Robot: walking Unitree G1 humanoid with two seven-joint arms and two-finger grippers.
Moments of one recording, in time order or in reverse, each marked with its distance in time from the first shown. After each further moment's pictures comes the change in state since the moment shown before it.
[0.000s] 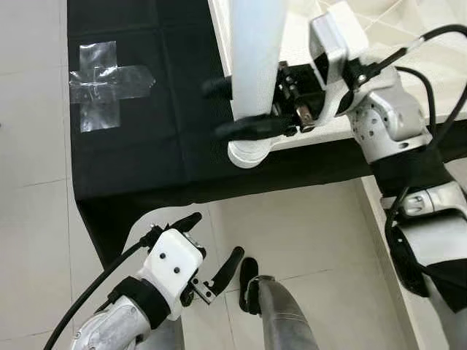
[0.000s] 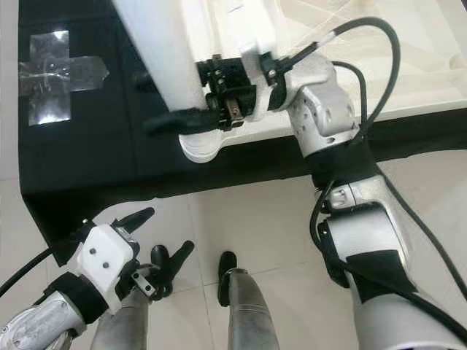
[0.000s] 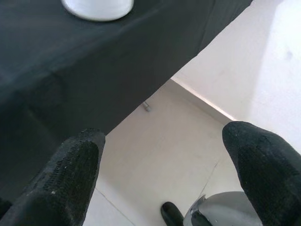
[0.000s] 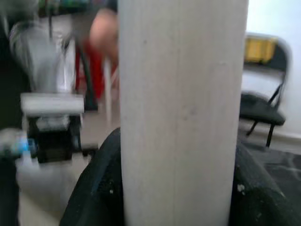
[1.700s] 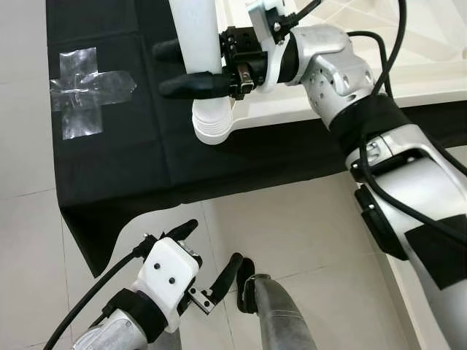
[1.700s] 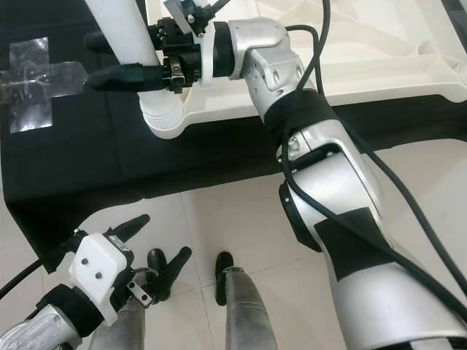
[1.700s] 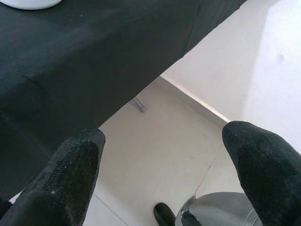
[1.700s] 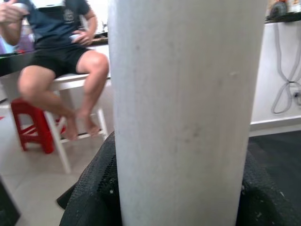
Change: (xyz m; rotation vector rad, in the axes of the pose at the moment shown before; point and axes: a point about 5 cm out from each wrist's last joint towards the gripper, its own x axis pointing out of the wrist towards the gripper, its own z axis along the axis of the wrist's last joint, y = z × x) left arm -0.008 -0.008 0.004 -0.040 -0.006 0.021; right arm -0.003 -0.045 -0.016 0.224 -0.190 -0.345
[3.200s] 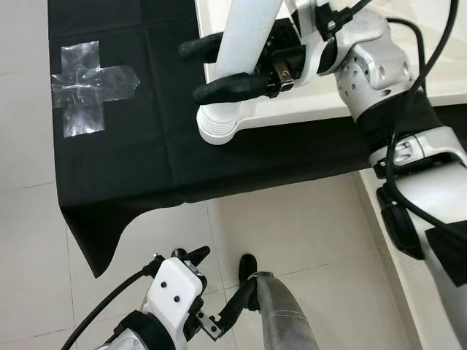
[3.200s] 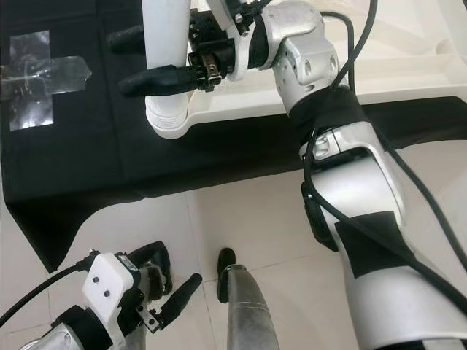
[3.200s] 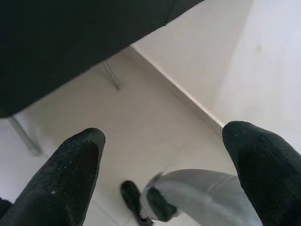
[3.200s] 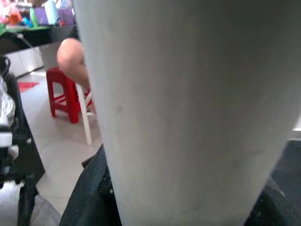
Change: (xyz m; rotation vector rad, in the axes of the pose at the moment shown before) left arm -0.008 -0.015 -0.021 -0.114 0.065 -0.063; right arm -0.019 0.010 0.025 -0.121 0.110 0.219
